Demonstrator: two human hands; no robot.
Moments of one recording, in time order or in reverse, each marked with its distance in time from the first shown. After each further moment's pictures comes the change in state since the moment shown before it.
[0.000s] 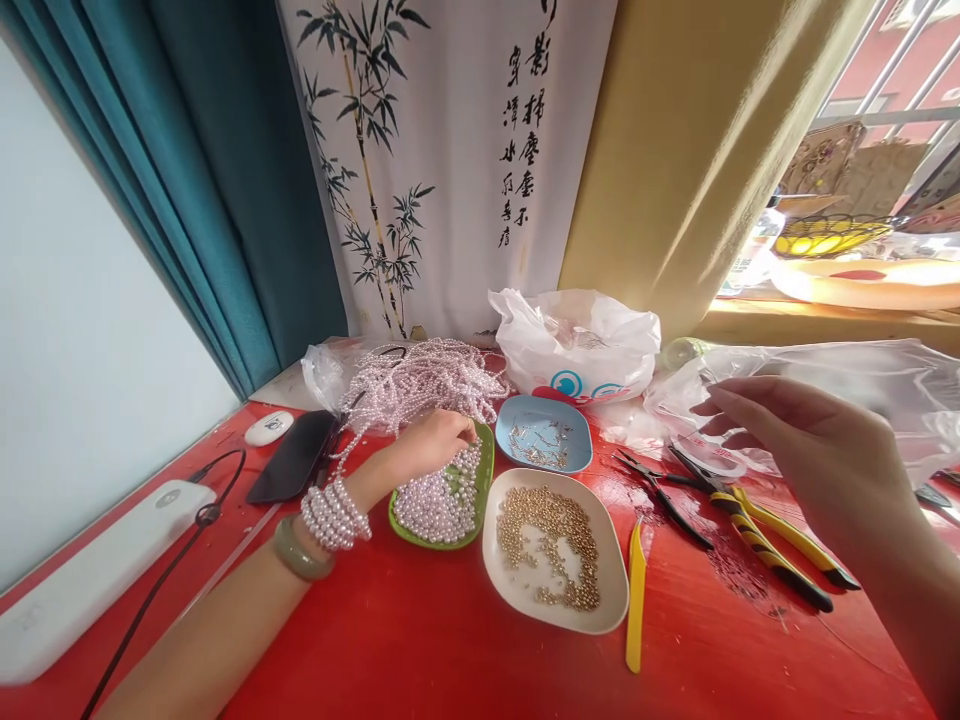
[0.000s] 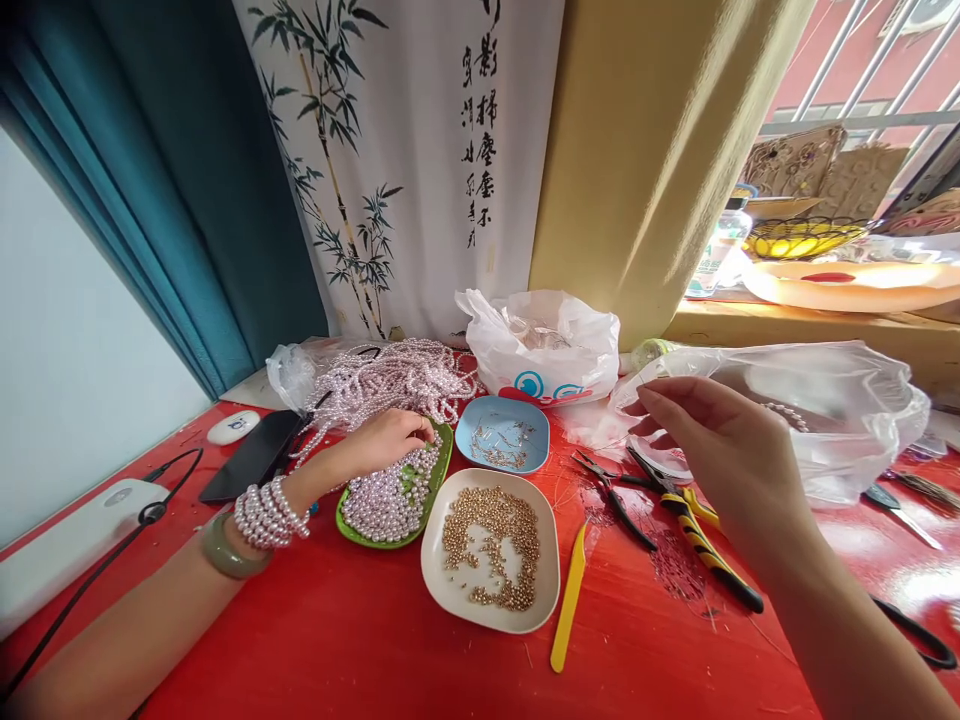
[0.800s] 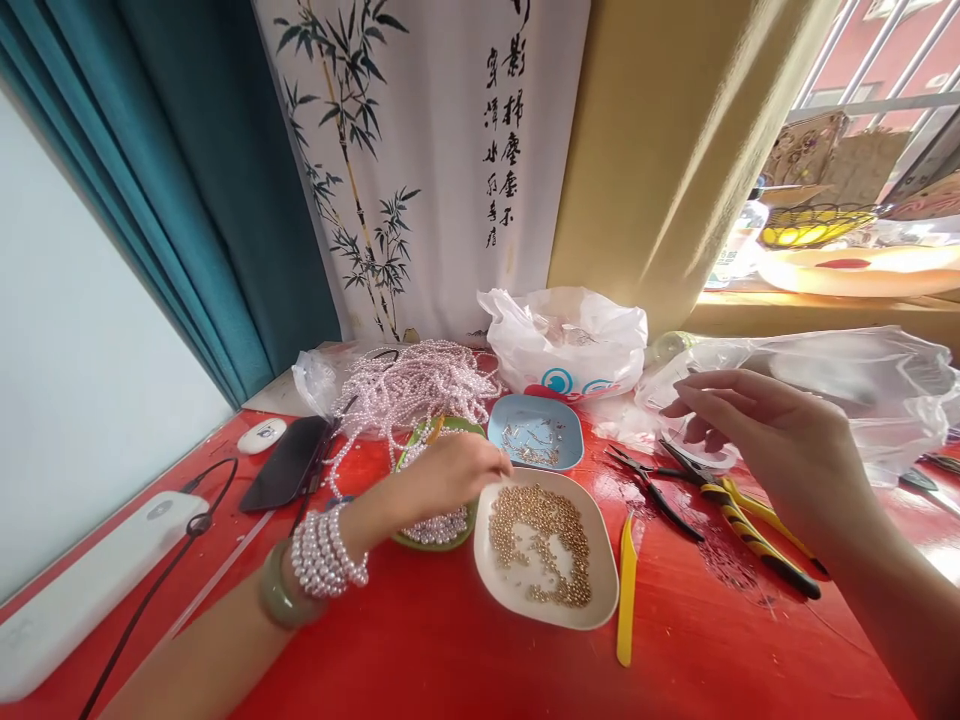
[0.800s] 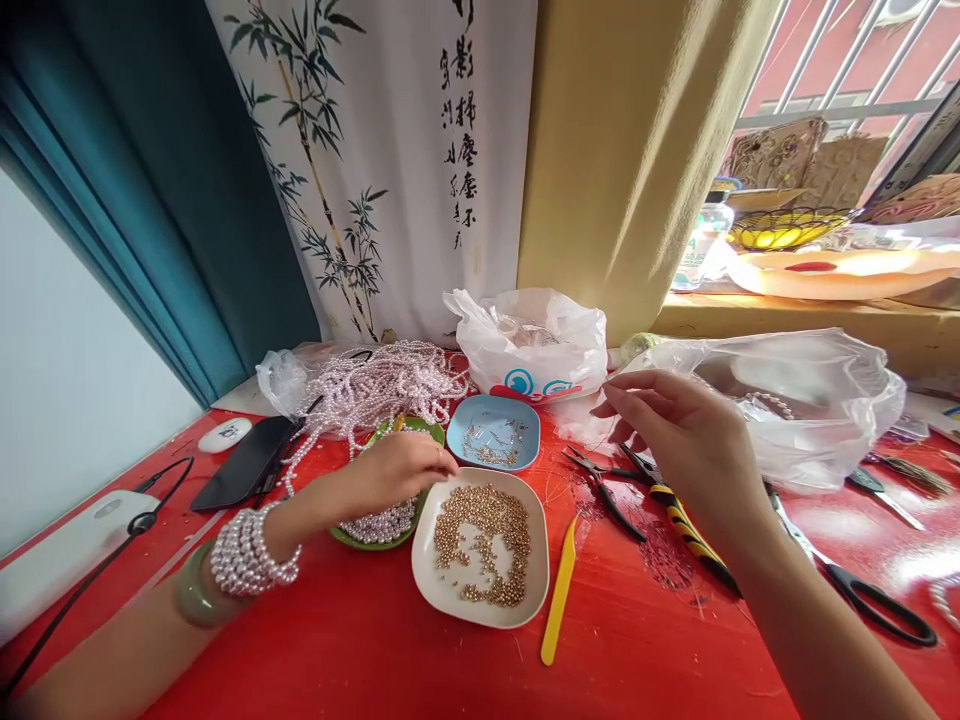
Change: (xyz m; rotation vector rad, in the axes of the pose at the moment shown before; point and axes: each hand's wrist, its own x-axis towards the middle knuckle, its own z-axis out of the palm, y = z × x) left_hand -0.018 0.053 -0.005 -0.085 -0.048 0.309; right_hand -0.007 -0.005 0.006 0.081 -0.055 -0.103
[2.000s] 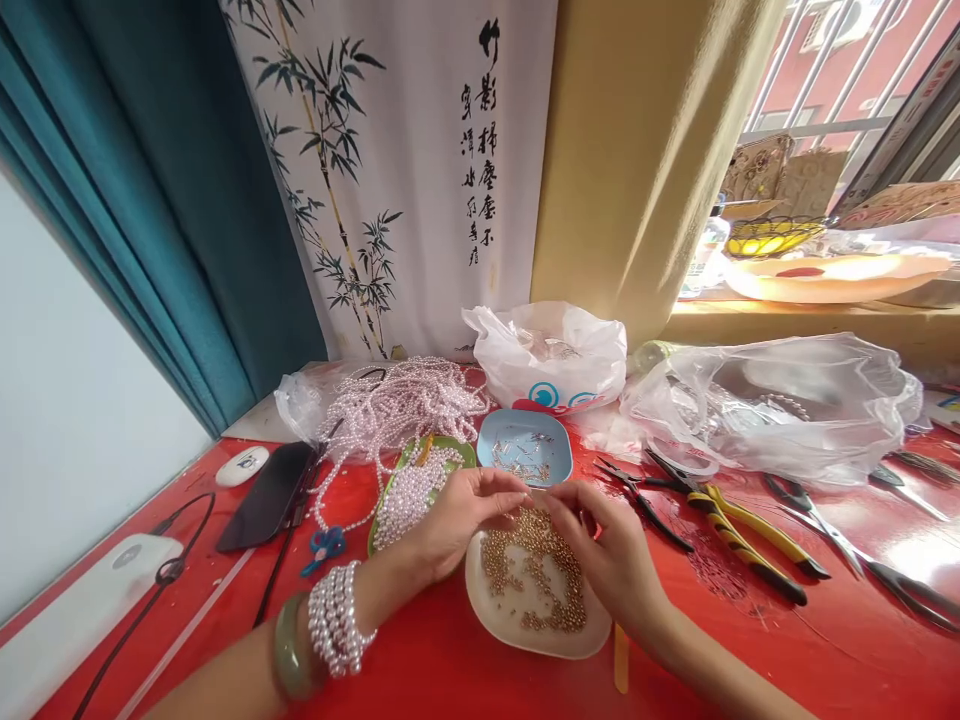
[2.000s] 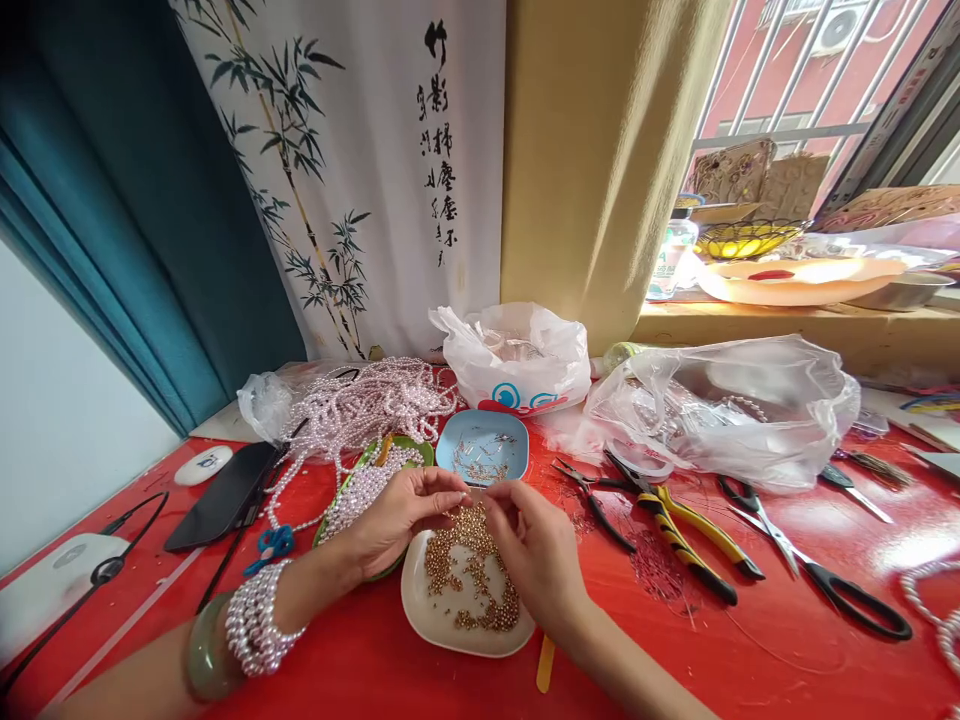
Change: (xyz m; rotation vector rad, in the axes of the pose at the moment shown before) left_hand 0.008 0.033 0.033 -1.455 0.251 -0.519; right_hand -0.073 0.036 0.075 -0.126 -0.285 -0.163
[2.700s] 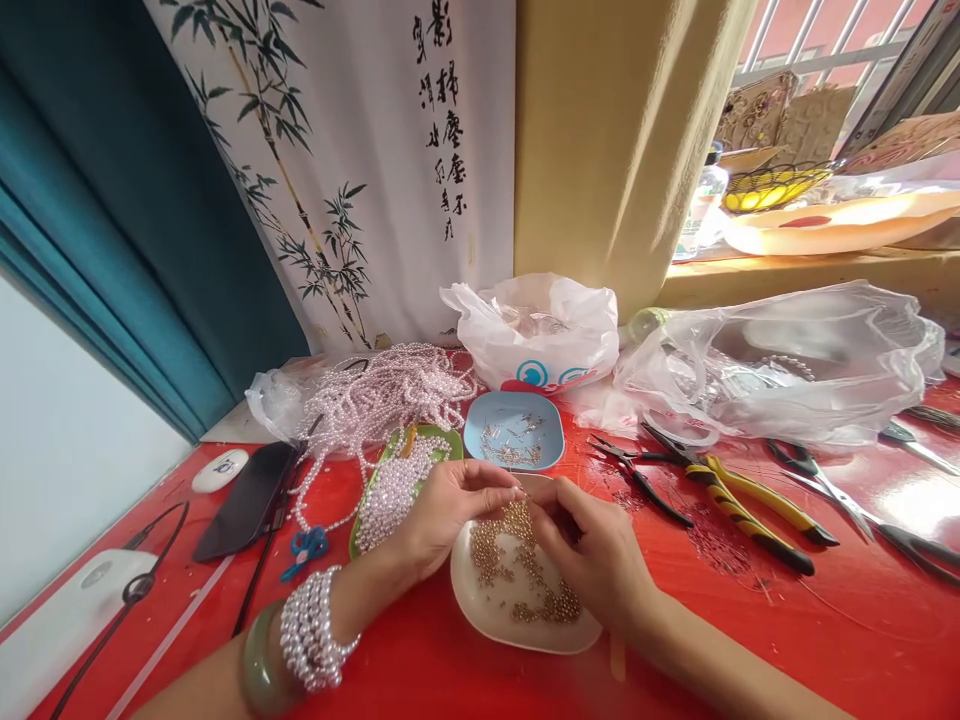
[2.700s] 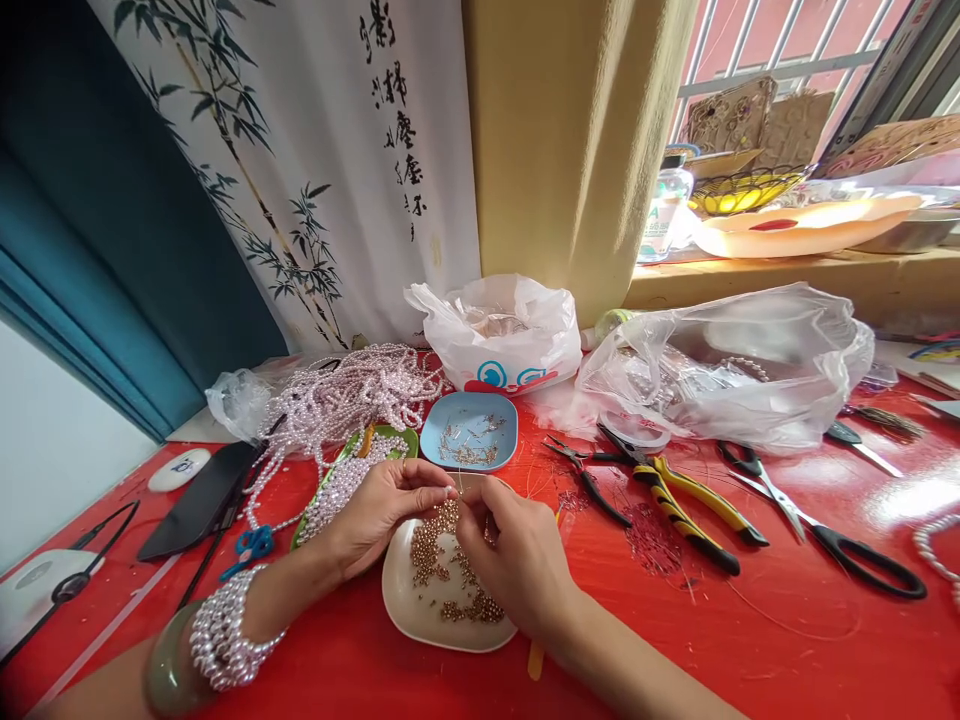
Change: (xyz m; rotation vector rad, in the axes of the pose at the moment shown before) left_hand 0.003 -0.006 0.000 0.096 0.061 -0.013; right_hand -0.008 0.001 0.006 -0.122 0.005 -0.103
